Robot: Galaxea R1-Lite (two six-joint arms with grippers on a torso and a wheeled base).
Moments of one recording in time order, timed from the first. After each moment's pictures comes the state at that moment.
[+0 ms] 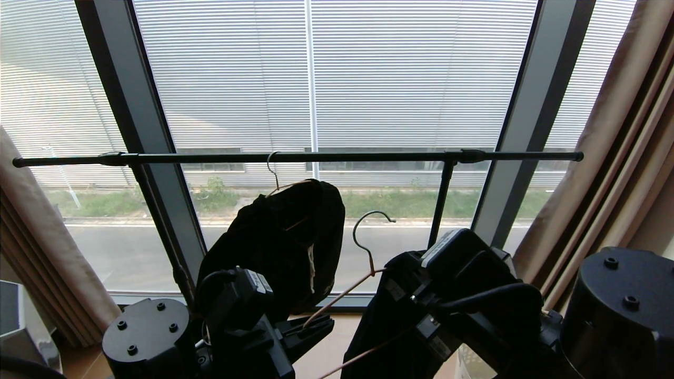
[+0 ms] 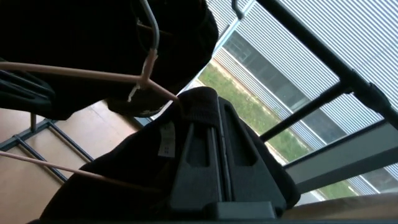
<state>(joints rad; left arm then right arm) -0.73 1.89 -0.14 -1.57 -0.26 -0.08 1.06 1.58 -0.59 -0.75 -0.62 -0.36</state>
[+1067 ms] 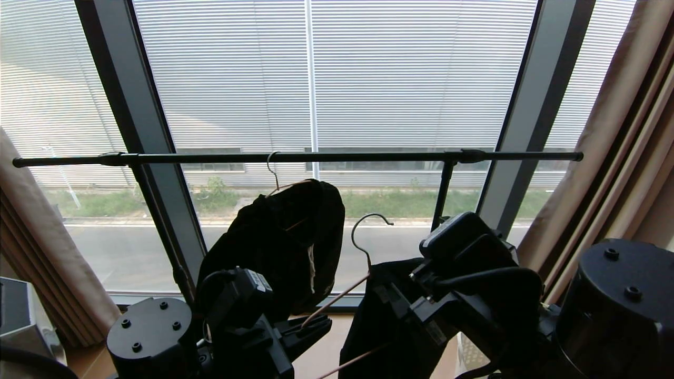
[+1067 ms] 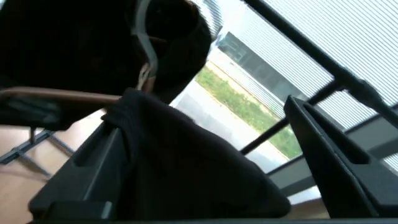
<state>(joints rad) -0.72 1.90 -0.14 -1.57 -0.26 -0.09 1.06 1.59 -0.62 -0.77 -0.70 -0.33</state>
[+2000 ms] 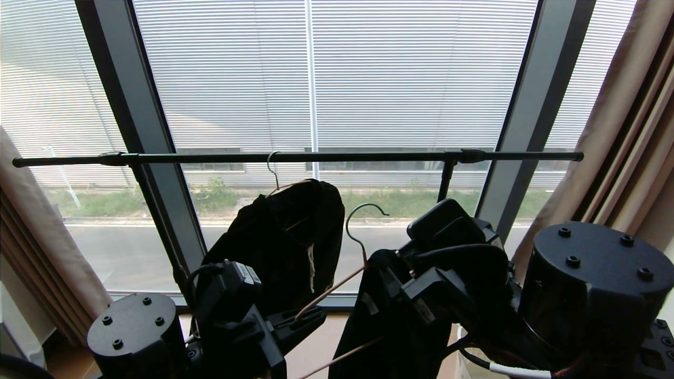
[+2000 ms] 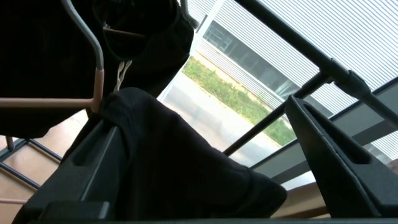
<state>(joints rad) -0.69 1.86 -0.14 -1.57 -0.26 -0.09 1.00 1.65 -0.66 -0.77 -0.71 -0.33</state>
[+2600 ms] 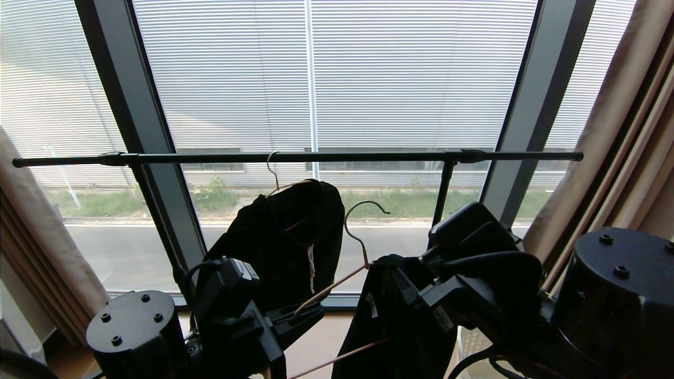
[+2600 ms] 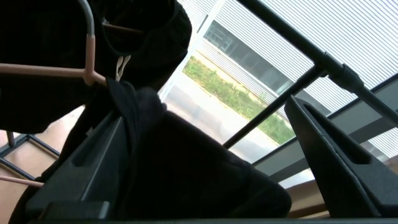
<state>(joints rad) -0.68 1.86 -0.14 -1.57 -0.26 -0.09 1.00 1.59 -0.61 -0.76 -0.71 -0.33</state>
